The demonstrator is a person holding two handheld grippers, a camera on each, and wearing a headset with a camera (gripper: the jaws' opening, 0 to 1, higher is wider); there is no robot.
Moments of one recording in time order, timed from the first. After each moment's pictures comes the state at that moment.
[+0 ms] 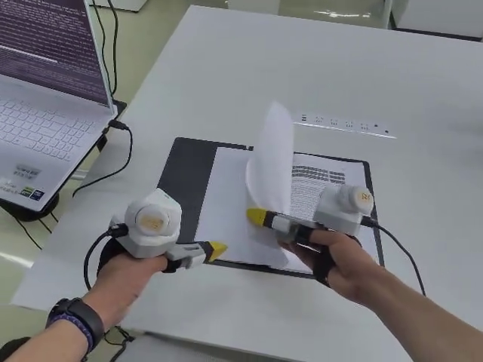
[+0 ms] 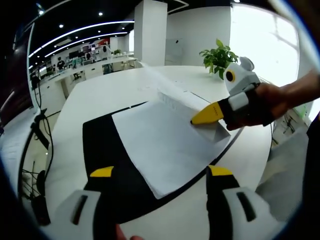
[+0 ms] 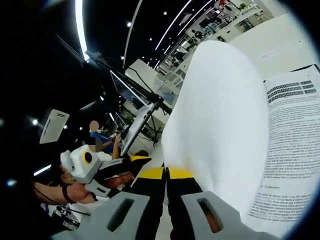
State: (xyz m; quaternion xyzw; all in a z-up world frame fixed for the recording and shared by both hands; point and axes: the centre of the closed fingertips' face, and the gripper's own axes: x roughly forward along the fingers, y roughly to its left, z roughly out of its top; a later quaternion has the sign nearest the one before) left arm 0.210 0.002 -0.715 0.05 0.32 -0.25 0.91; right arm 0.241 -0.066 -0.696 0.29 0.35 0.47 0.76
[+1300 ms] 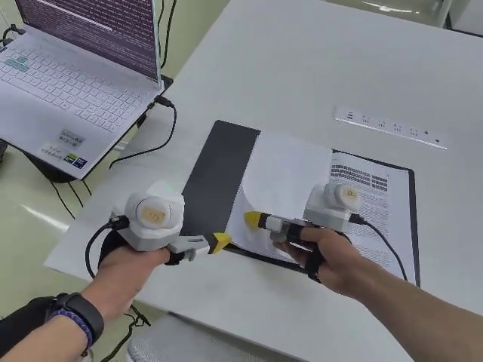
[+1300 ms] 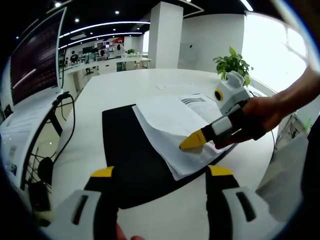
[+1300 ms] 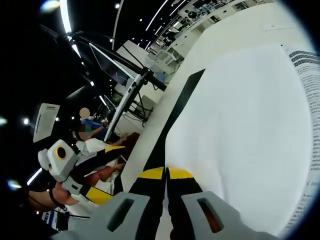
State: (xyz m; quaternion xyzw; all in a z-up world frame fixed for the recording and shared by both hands) left arm 0.195 0.053 -0.719 0.02 0.31 -0.21 0.93; right arm 0.233 -0.006 -0.759 0.25 0.44 0.45 0.73
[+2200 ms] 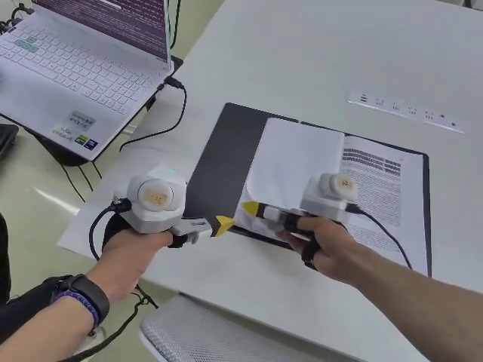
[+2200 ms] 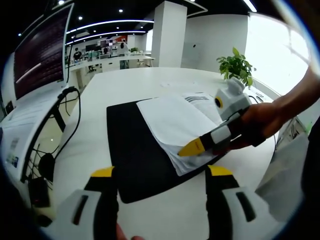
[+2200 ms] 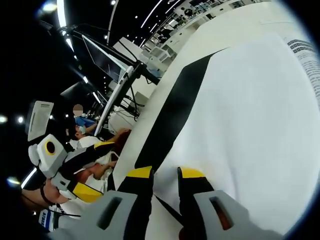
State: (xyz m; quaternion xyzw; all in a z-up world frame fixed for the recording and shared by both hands) left arm 0.191 0.061 -0.724 0.01 0.32 -0.20 0.93; right arm 0.228 0.003 -0.780 0.23 0.45 0.44 0.74
